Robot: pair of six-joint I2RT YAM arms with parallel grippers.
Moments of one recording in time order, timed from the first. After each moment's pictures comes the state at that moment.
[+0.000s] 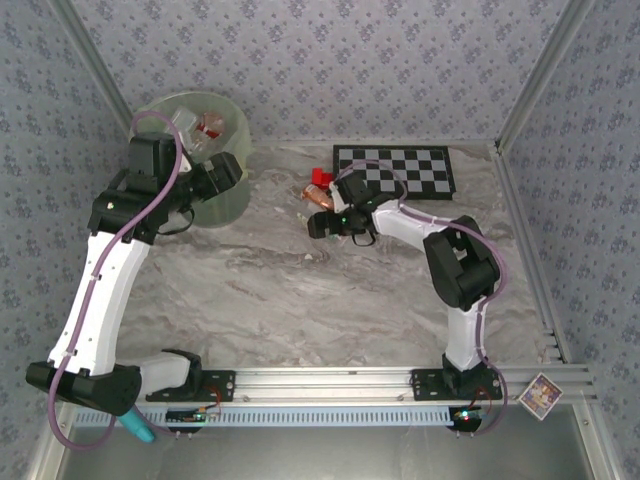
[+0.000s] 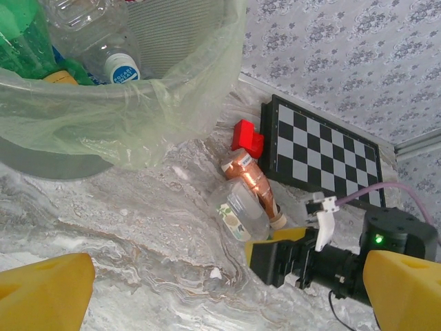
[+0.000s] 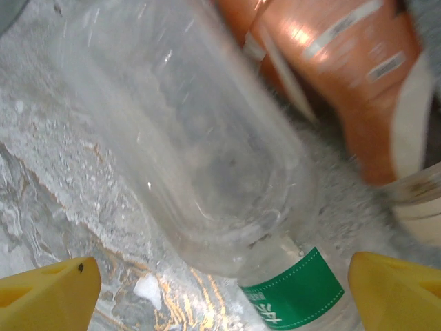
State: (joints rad) left arm -0.27 1.22 1.58 -0.97 0.06 -0.62; right arm 0.56 1.95 1.36 -0.37 -0.23 0.32
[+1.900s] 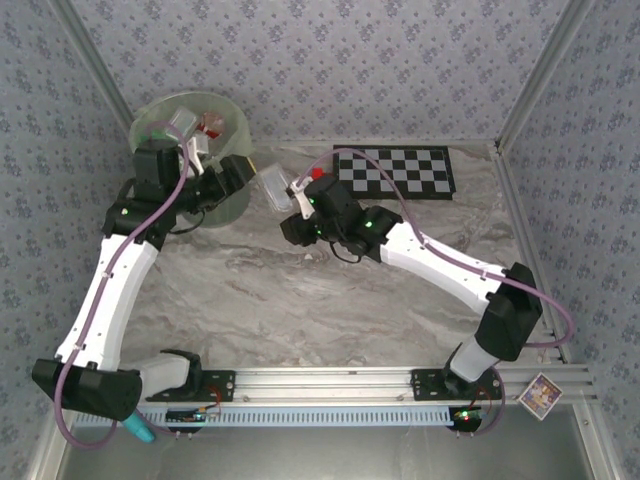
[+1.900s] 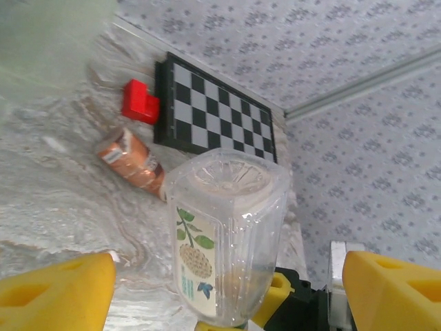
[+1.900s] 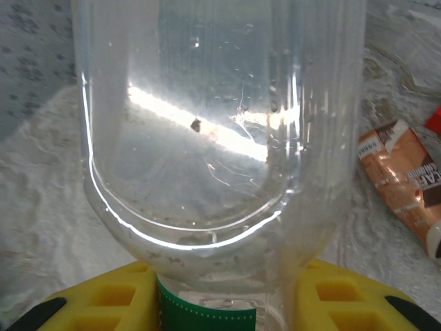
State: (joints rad) left arm -0.23 1.19 1.38 -0.68 0.47 -0.74; right arm 0.89 1.58 1.44 -0.47 -0.02 0.25
